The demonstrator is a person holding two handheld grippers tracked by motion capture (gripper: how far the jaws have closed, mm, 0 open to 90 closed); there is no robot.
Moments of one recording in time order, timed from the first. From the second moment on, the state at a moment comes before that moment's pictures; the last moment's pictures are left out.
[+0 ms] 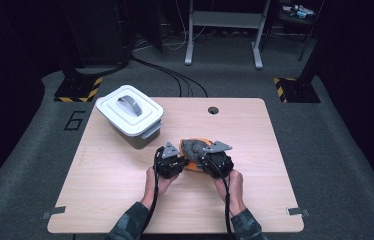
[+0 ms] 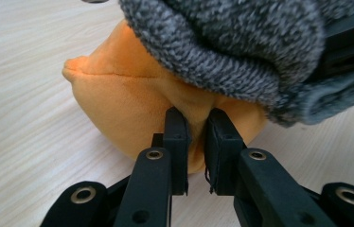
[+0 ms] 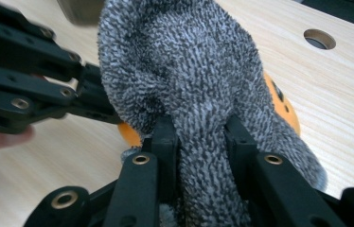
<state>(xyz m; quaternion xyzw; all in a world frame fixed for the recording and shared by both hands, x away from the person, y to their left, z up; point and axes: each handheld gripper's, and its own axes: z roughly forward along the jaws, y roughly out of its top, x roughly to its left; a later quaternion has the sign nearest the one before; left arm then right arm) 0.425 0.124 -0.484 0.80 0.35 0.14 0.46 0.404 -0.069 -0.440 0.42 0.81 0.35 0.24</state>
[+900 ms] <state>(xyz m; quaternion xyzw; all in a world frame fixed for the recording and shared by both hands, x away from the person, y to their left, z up) 0.422 0.120 -0.484 0.83 0.30 0.20 0.43 0.431 -0.118 -0.455 0.49 0.77 0.34 0.22</state>
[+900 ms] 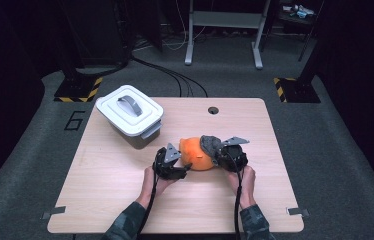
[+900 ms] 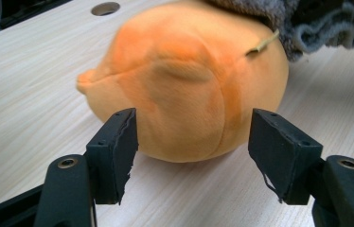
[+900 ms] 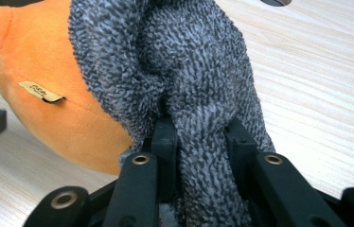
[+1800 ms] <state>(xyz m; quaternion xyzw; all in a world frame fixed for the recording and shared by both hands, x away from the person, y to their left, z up) 0.423 0.117 -0.469 0.79 0.37 0.12 0.48 0.399 -0.072 -0.415 0.42 0.79 0.36 0.27</state>
